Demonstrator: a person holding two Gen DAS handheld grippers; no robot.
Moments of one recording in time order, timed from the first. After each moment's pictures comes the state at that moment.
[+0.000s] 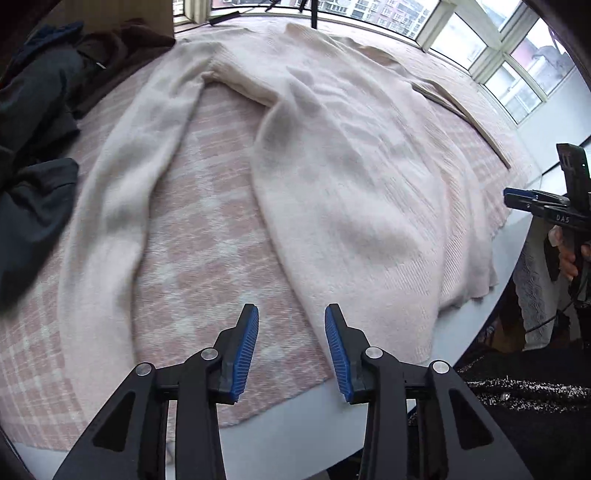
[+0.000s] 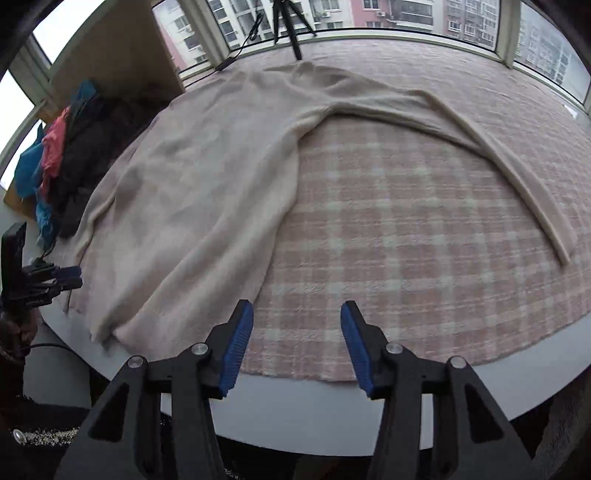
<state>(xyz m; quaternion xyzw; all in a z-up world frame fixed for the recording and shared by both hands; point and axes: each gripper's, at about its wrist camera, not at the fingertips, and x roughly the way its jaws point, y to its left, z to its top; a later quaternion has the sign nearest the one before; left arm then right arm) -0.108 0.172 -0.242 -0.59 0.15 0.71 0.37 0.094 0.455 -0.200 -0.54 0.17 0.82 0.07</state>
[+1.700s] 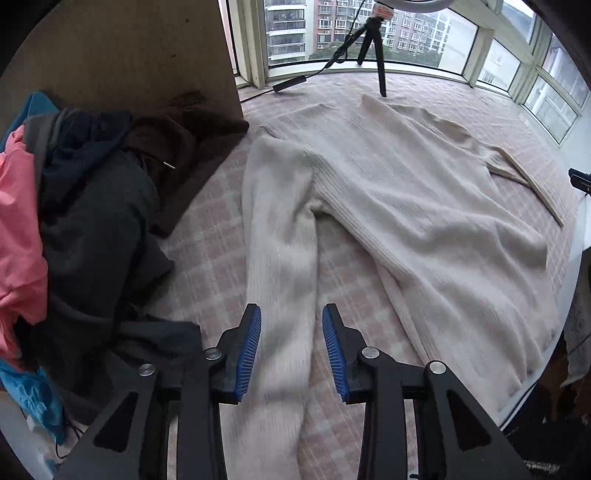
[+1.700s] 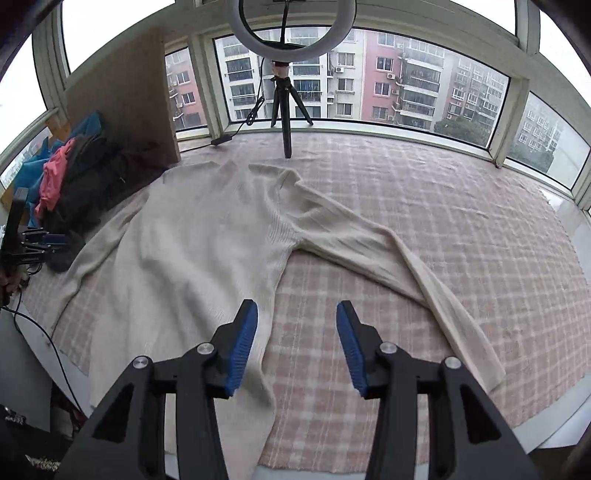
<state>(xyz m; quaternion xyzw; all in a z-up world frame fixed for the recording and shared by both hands) -0.280 0.179 -0.181 -0.51 0.19 0.79 0.28 0.029 0.565 -0.099 -0.45 0.07 0.88 0.11</state>
